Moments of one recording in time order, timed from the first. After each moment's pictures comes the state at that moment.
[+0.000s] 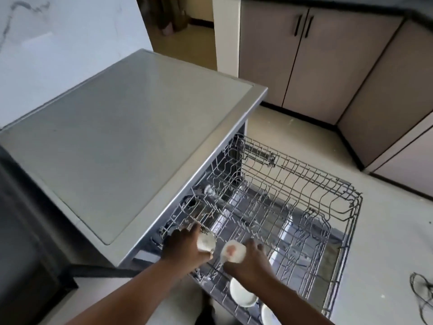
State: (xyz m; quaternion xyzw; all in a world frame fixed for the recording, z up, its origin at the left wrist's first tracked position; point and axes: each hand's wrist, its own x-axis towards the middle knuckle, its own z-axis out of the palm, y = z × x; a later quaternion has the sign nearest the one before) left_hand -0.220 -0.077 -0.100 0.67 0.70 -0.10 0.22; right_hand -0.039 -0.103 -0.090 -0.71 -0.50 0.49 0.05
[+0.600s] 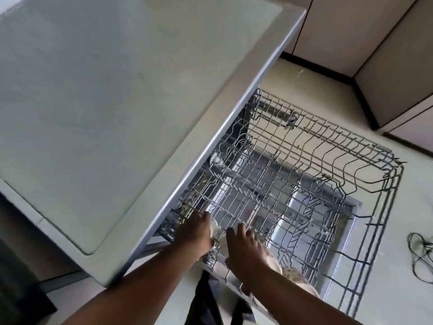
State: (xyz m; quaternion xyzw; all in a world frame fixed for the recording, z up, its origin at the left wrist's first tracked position) left_hand -0.238 -0.057 -0.203 0.66 0.67 -0.17 0.30; right_hand -0.099 -0.090 -0.189 -0.59 -0.70 0.34 -0.18
